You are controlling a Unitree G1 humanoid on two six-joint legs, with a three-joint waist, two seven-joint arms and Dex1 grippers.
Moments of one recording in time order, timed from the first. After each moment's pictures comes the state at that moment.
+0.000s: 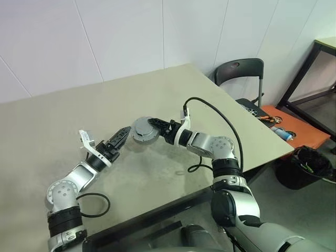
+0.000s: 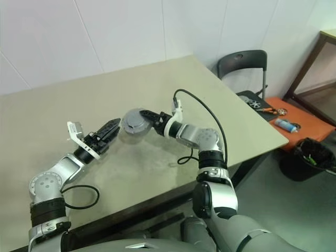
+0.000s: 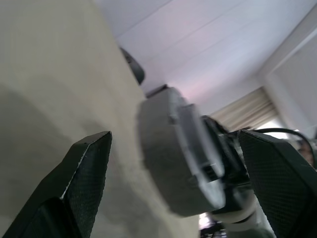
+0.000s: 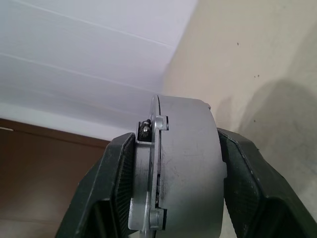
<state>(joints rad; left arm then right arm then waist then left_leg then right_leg) -0.24 0.18 0.52 0.03 -1.18 0.97 -0.42 -0.80 0.11 -0.40 0.57 0.87 1.06 0.27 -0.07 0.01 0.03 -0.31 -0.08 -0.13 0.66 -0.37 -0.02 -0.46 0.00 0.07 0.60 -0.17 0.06</state>
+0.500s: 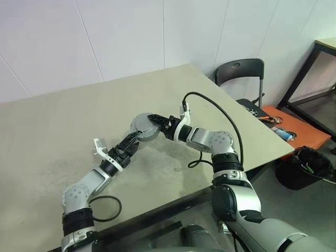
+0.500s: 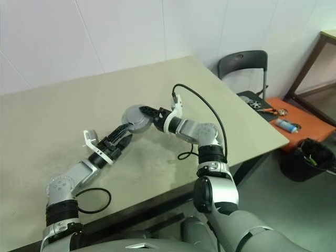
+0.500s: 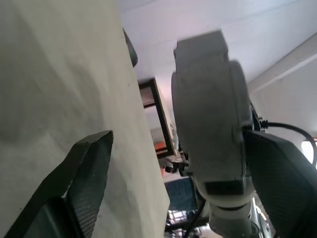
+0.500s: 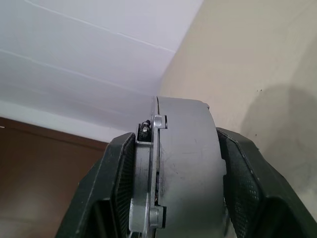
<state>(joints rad) -0.24 0.09 0.49 0.16 -1.24 1.01 -0.36 -0.87 0.09 -0.40 0.63 0.84 1.03 0.28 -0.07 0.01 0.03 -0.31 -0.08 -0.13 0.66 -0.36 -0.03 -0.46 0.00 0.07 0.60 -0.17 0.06</state>
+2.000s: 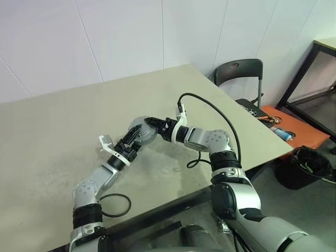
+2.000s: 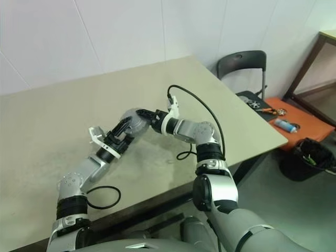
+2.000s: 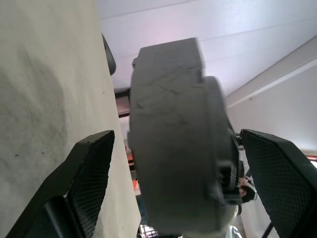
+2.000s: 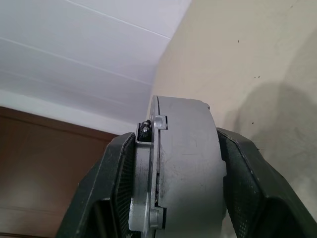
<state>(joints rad) -0.28 0.07 0.44 0.24 -1.35 0.90 -0.33 -0.88 0.08 -0.38 0.67 0.80 1.04 0.31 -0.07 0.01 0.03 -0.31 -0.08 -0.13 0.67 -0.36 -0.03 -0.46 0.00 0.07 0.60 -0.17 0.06</state>
